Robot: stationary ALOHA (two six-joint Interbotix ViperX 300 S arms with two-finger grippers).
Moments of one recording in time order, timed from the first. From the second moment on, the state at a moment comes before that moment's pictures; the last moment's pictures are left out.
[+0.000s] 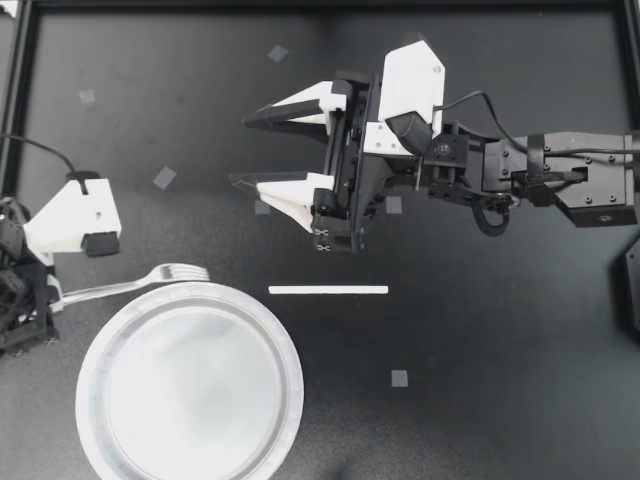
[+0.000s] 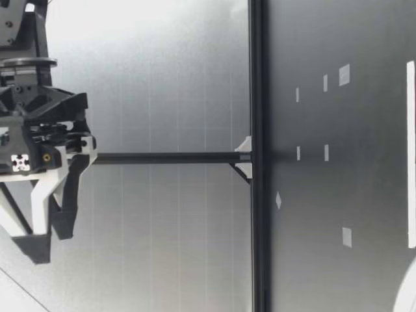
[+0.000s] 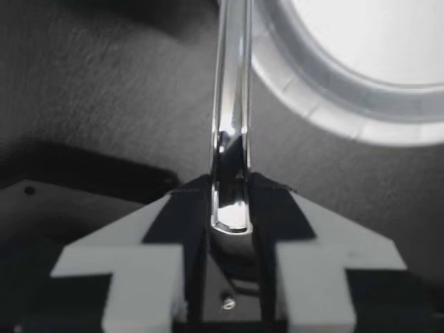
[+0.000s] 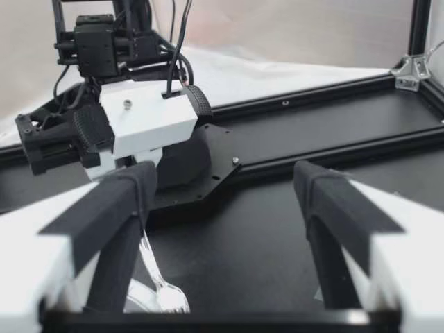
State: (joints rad) left arm -0.02 -0.59 0.96 -0.16 1.16 -0.33; right arm -0.13 0.00 0.49 0.05 -0.44 0.07
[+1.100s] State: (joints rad) left arm -0.33 -0.39 0.99 -0.15 1.01 -0.37; right arm -0.14 0.03 0.49 0.05 -0.45 0.10
